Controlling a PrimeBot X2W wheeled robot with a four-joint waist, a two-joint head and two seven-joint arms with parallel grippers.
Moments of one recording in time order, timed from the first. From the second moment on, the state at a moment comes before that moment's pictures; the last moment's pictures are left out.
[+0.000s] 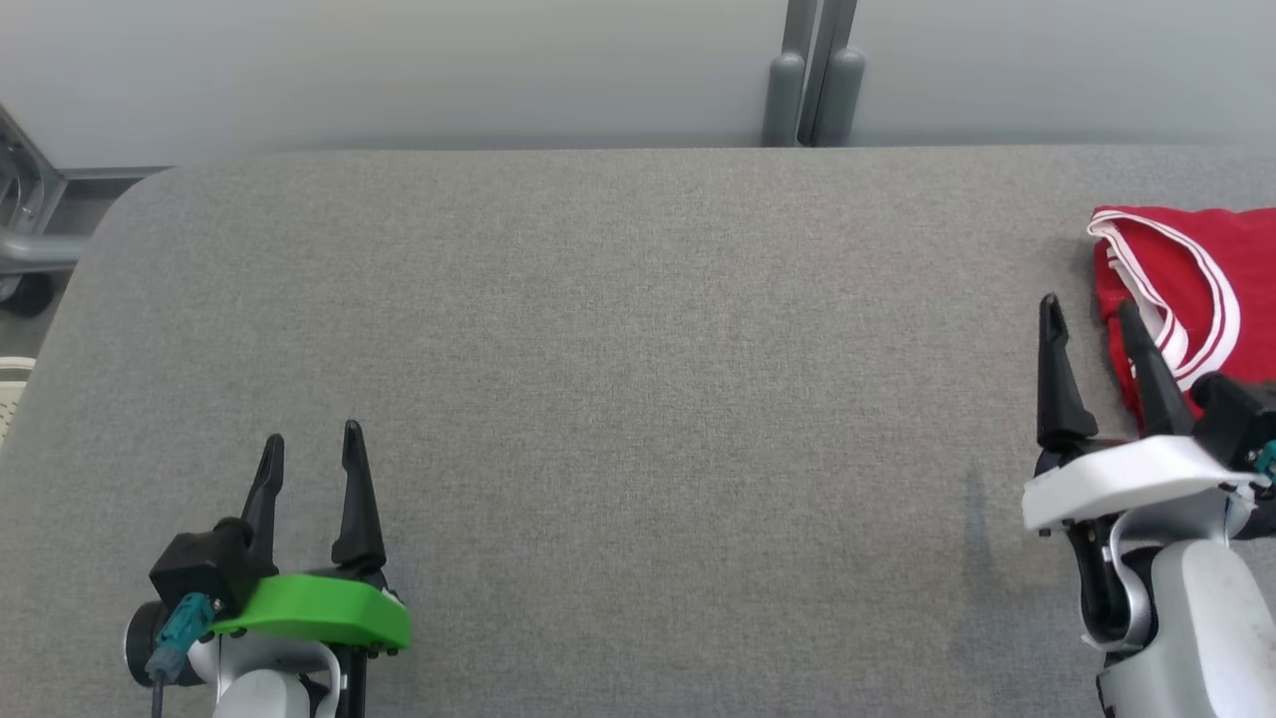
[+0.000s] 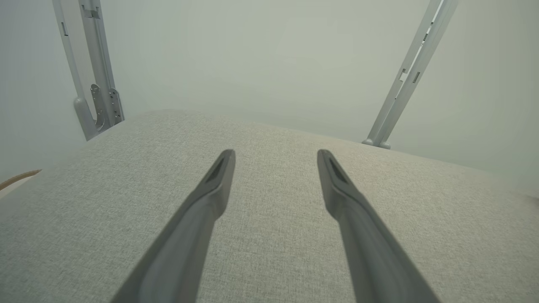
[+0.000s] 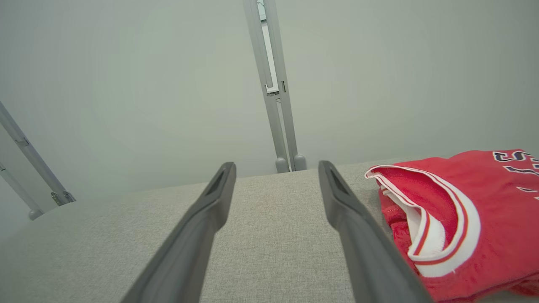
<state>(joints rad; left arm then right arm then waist) -0.14 0.06 -0.06 0.28 -0.33 -0.04 -0.26 -0.25 -0.05 -0.14 0.15 0.22 0.13 -0.12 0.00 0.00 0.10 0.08</state>
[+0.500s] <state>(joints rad) -0.06 0.10 -0.08 0.30 -0.26 -0.07 -0.26 -0.06 -0.05 -0.08 0.19 0.14 0.13 -0.16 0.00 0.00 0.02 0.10</state>
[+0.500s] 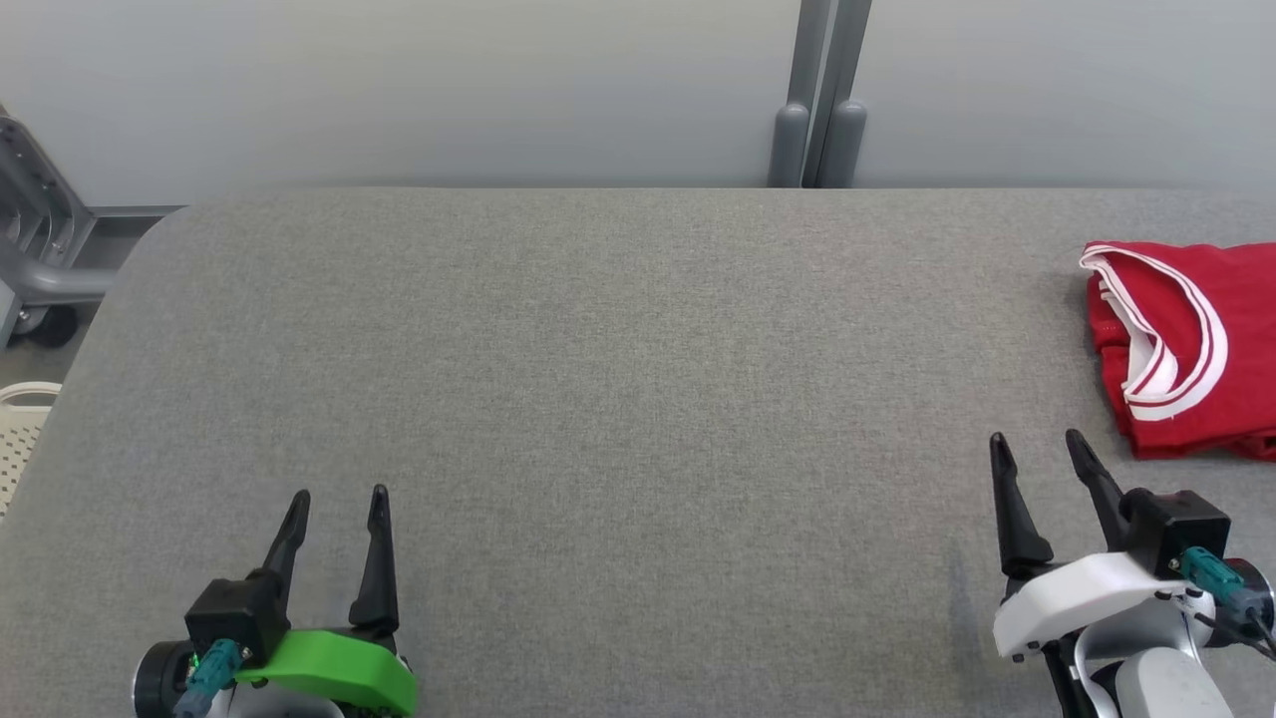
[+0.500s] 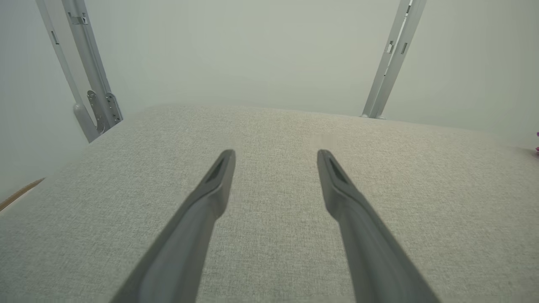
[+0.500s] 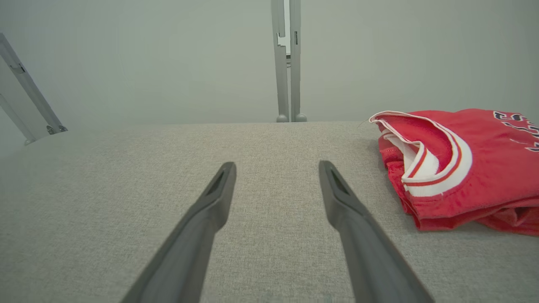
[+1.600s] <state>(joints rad) -0.03 0.08 -0.07 0.35 -0.25 -0.08 -0.26 -0.04 -0.04 -0.07 0.22 0.08 0.13 -0.16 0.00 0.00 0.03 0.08</state>
